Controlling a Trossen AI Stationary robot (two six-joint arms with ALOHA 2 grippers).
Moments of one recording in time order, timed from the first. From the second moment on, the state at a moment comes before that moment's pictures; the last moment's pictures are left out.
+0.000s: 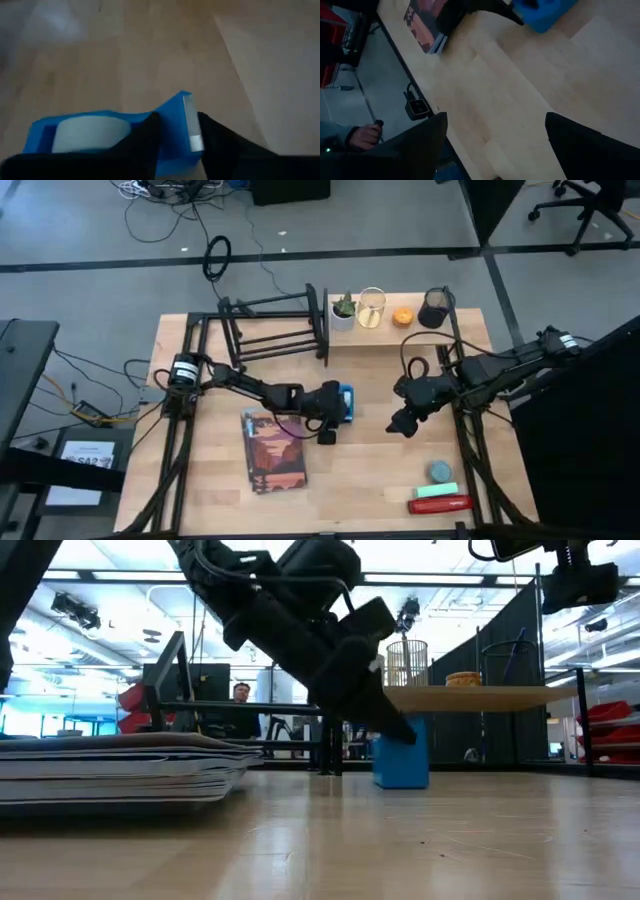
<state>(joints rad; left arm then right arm) -0.09 1.99 1.16 0.20 -0.07 0.10 0.31 1.06 0.96 -0.77 -0.05 1.14</state>
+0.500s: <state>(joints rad) -0.11 1.99 1.40 0.10 0.04 0.56 0.30 1.06 0.96 -0.79 -0.13 1.20</state>
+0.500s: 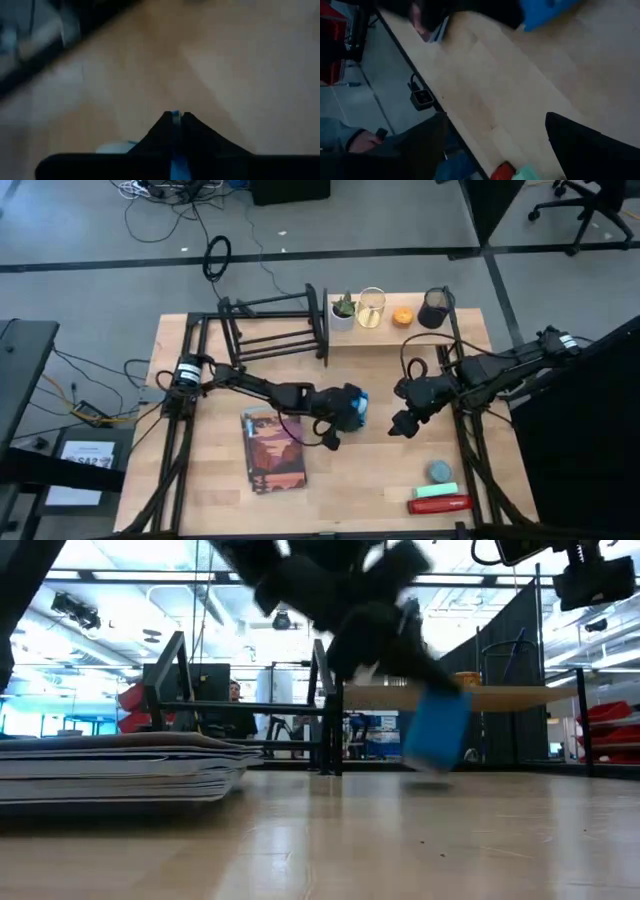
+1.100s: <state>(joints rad) -0.12 1.88 1.42 -0.19 -0.11 0.19 0.19 1.12 0.97 -0.75 -0.26 0.13</state>
